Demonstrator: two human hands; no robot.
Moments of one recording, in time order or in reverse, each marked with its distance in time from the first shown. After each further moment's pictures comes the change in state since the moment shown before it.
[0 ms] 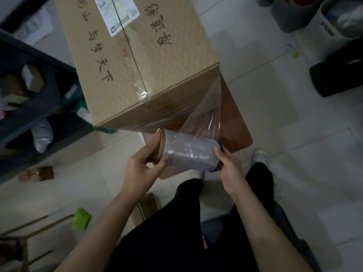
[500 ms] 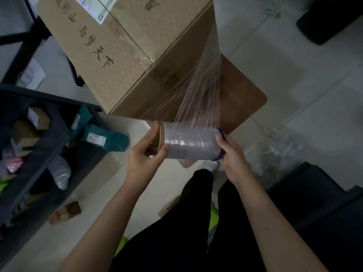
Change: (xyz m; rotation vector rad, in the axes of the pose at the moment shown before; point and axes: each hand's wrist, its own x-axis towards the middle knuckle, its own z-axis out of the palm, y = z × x) left_hand -0.006 -0.051 -0.063 0.141 -0.142 0.211; right_hand -0.018 0.108 0.040 0.182 0.066 -0.195
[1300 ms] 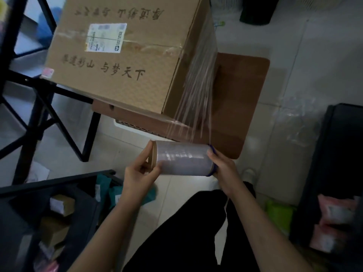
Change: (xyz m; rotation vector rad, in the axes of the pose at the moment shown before) left_hand 0.055 -0.102 -0.180 0.106 -0.399 0.215; right_hand -0.011 0.174 0.173 0.396 0.228 -0.169
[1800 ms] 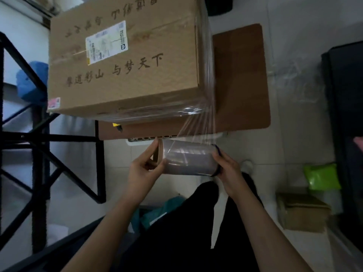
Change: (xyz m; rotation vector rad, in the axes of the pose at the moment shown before) left_hand 0.069 -0.068 -0.122 0.167 -0.343 0.198; right_hand 0.006 0.128 0.109 0.360 0.177 -0.173
